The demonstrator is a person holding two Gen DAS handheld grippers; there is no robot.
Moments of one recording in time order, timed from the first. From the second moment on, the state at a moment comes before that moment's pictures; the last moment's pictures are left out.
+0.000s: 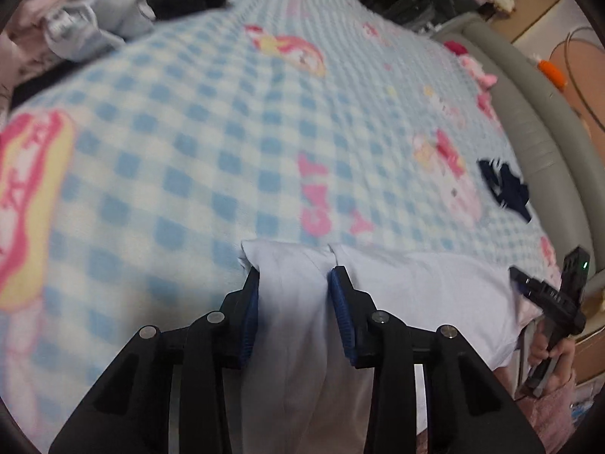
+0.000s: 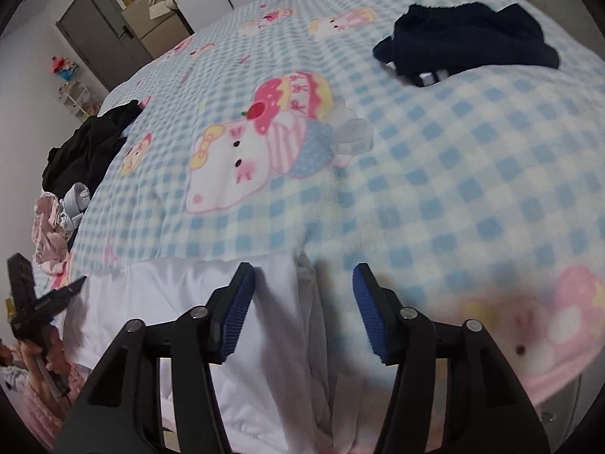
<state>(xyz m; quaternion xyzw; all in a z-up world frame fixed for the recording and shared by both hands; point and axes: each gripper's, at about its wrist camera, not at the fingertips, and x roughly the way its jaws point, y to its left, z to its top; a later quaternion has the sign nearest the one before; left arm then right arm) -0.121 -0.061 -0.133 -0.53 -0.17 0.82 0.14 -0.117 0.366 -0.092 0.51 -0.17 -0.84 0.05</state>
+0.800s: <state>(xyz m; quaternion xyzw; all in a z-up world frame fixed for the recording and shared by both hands) -0.121 -0.103 -0.123 -0.46 -0.26 0.84 0.14 -0.120 0.369 -0.109 0.47 -0.23 -0.85 0.07</state>
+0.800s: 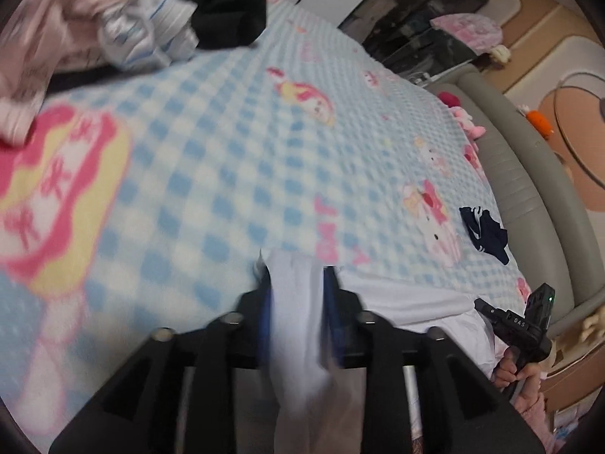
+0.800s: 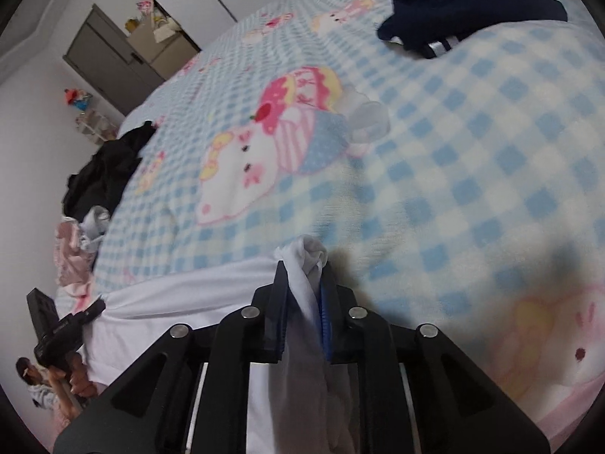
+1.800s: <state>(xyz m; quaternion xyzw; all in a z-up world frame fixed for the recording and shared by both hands) -0.131 -0.122 -0.124 -0.47 -0.21 0.86 0.05 -0.128 0.376 -0.115 0.46 -0.23 -0.86 0.02</state>
